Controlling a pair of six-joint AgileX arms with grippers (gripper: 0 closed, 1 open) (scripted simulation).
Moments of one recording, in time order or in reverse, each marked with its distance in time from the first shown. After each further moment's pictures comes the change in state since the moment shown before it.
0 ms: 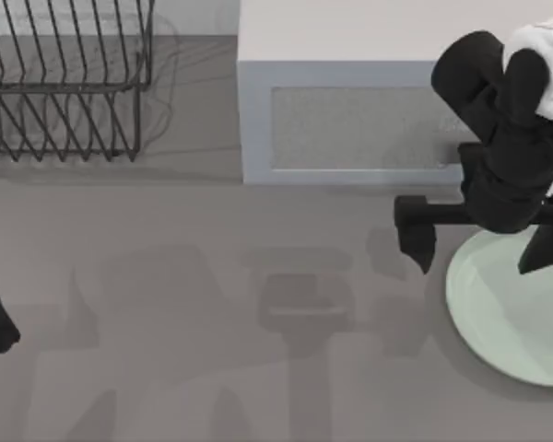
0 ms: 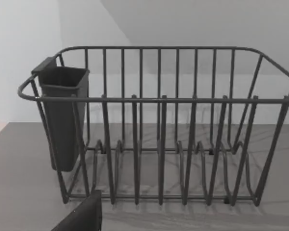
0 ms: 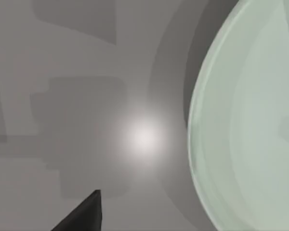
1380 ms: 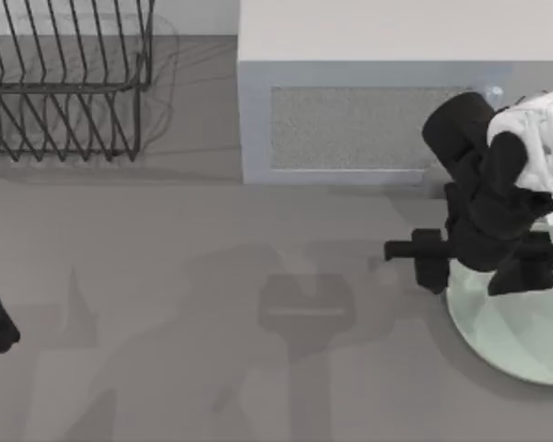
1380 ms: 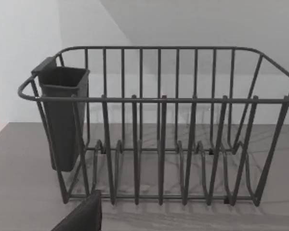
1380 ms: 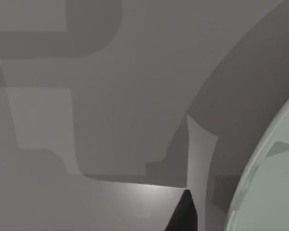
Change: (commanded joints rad) left arm 0.000 0.000 0.000 0.000 0.000 0.000; right arm 0.007 0.156 -0.202 0.361 0.001 0.006
